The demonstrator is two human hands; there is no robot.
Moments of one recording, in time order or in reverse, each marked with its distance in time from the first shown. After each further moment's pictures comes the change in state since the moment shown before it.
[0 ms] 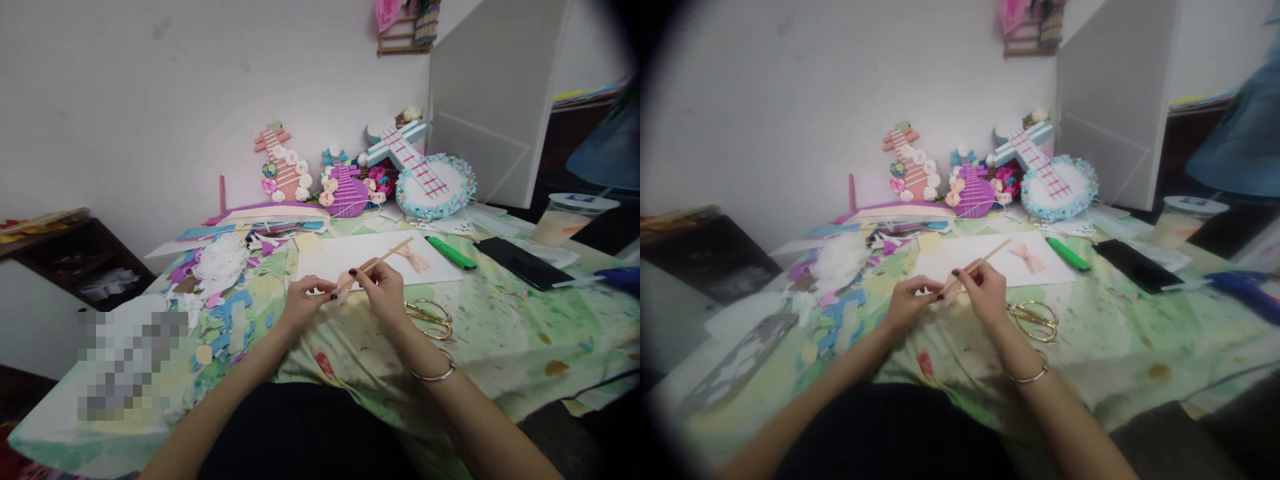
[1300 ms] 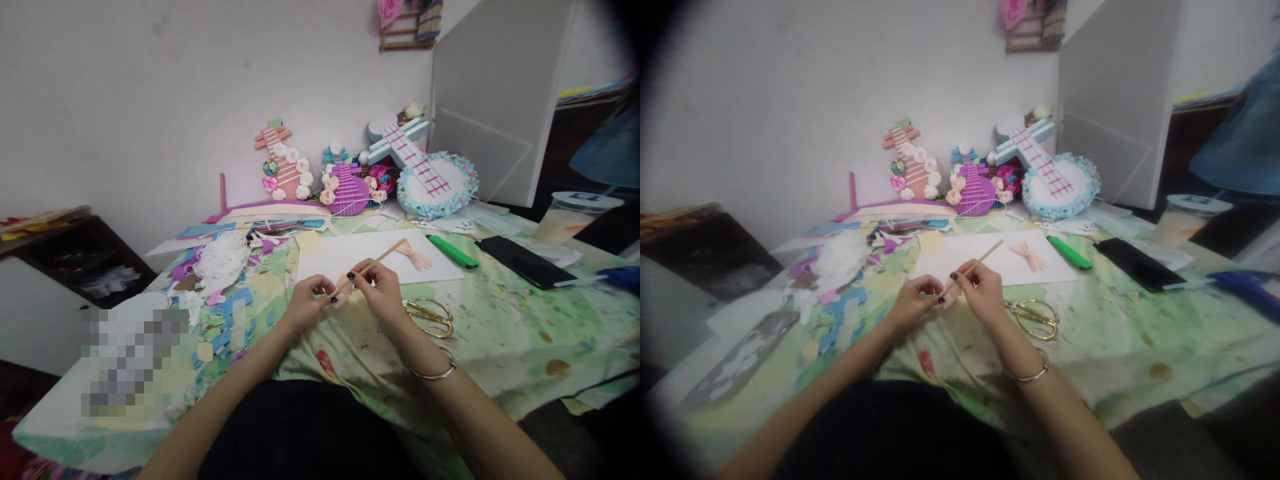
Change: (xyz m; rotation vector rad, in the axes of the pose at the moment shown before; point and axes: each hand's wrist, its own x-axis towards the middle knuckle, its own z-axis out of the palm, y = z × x) left_hand 0.002 0.000 0.001 0.098 -0.142 -0.084; right_hand -0.002 0.001 0.000 0.019 -0.146 -0.027
